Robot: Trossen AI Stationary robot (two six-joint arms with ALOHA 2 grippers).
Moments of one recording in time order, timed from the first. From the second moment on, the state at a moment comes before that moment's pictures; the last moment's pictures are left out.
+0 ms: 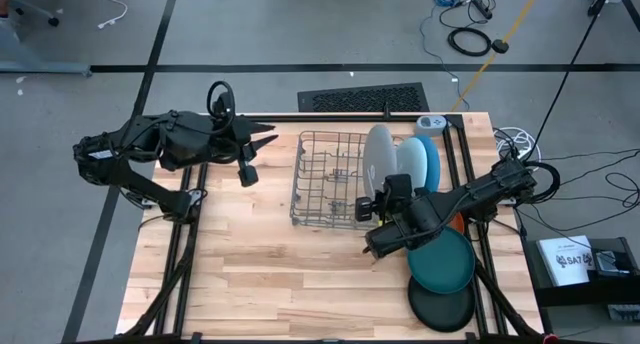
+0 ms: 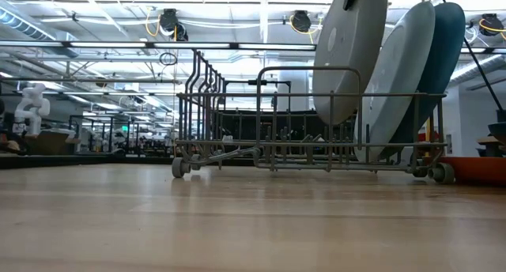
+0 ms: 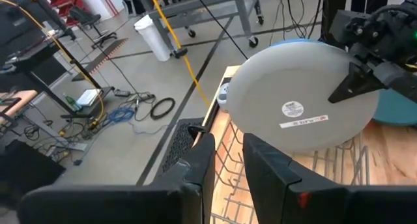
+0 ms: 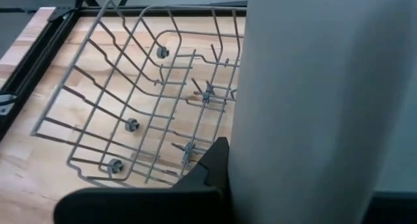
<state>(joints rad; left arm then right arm) -0.13 1.27 1.79 -0.91 -0.55 0.14 0.41 1.72 1.74 -1.57 0.81 1.88</state>
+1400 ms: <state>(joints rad) -0.13 1.27 1.79 -0.93 -0.55 0.17 0.45 1.77 1.74 -1.57 0.83 1.86</state>
